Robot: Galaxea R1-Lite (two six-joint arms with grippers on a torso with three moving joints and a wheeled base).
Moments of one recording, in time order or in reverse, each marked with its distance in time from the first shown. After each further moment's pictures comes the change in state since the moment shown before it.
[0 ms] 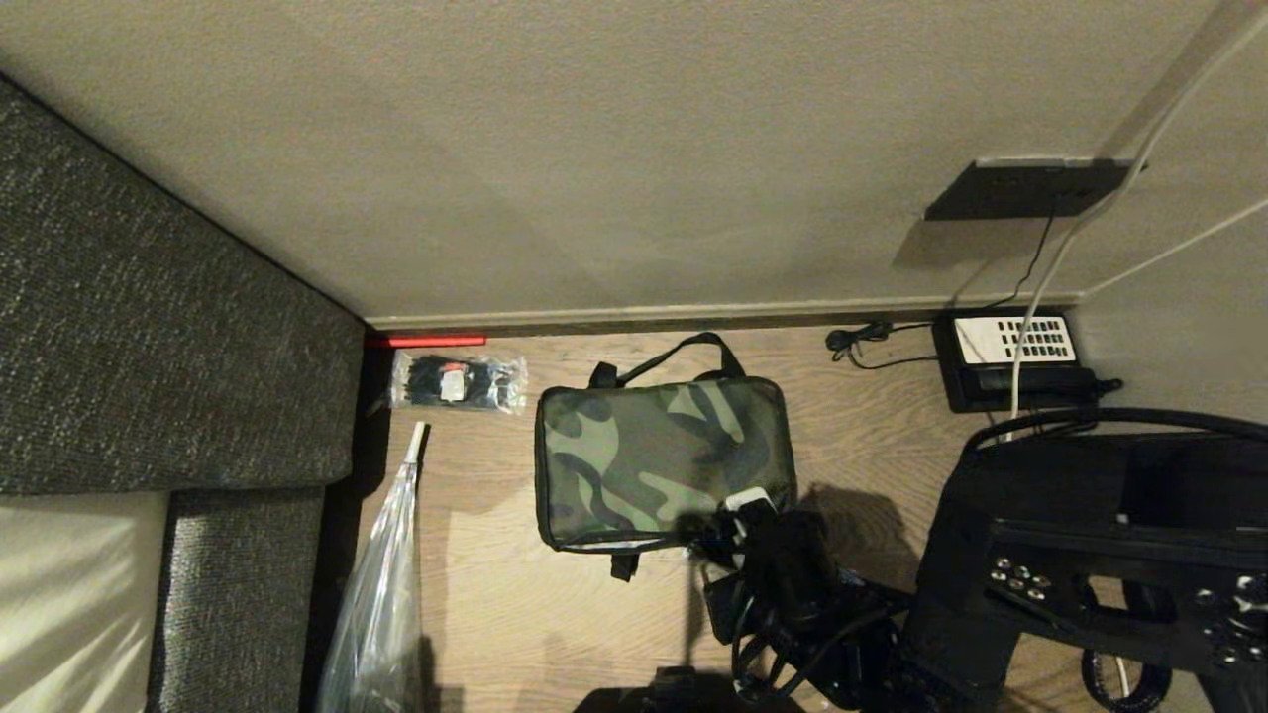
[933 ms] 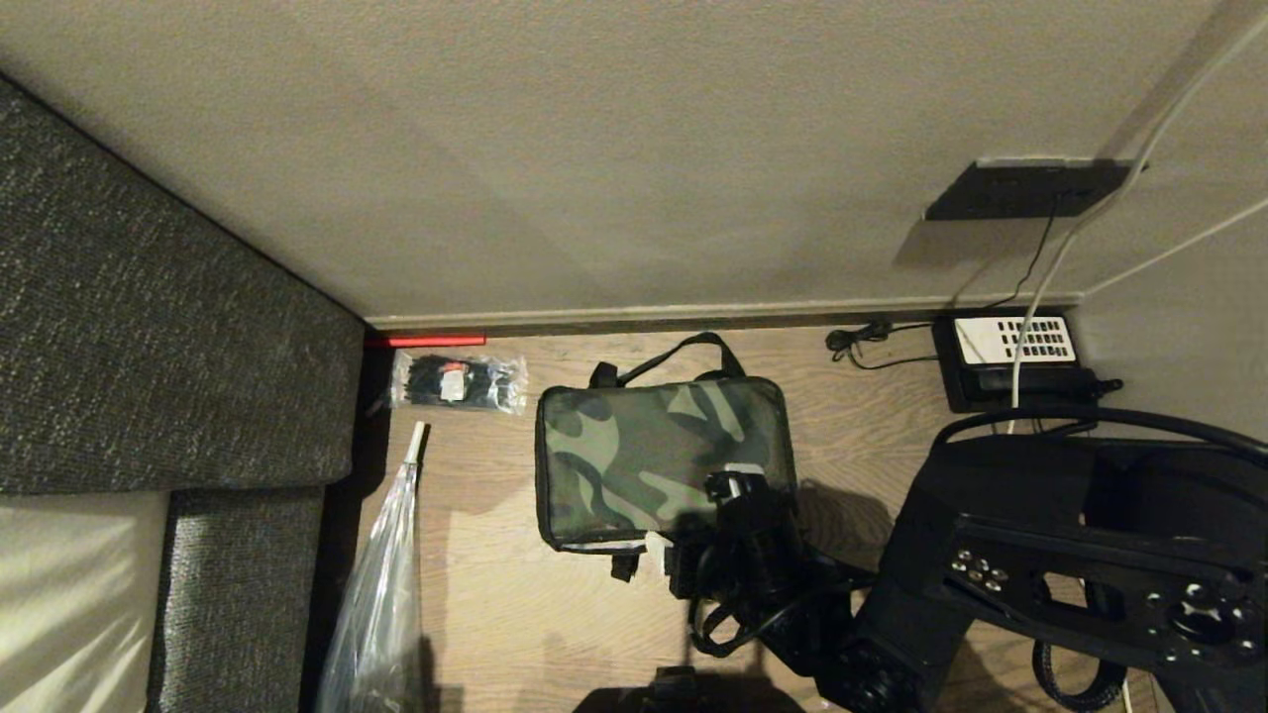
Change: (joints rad) left arm 0.000 0.000 0.000 0.000 0.000 0.000; right arm 0.007 0.044 -0.139 -0.011 0.062 0.322
